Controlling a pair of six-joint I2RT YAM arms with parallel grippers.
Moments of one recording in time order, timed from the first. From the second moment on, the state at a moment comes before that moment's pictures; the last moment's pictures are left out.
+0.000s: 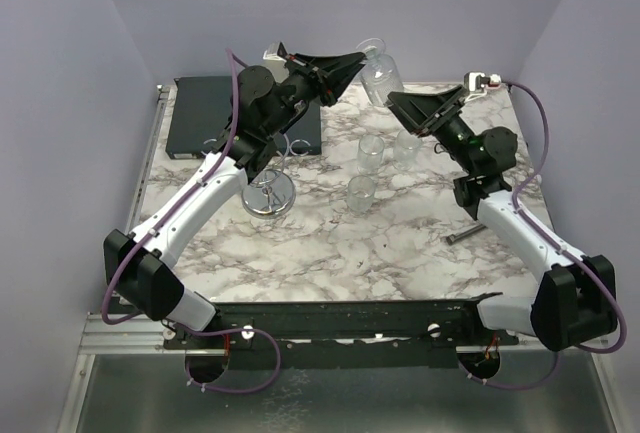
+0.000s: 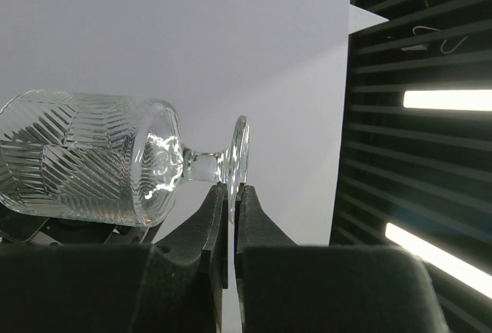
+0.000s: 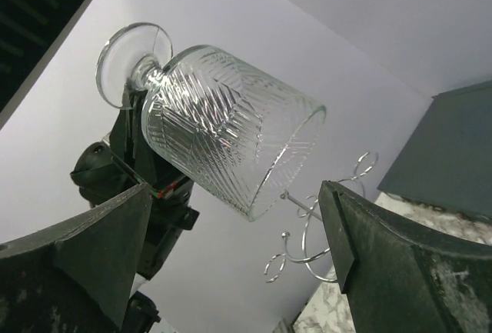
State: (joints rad) left arm -0.58 1.48 1.47 0.24 0.22 -1.89; right arm 0.26 1.26 0.86 0.85 -0.48 1.27
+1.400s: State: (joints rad) left arm -0.59 1.44 1.30 0.52 0.21 -2.07; right arm 0.30 1.27 0.96 1.11 -0.48 1.32
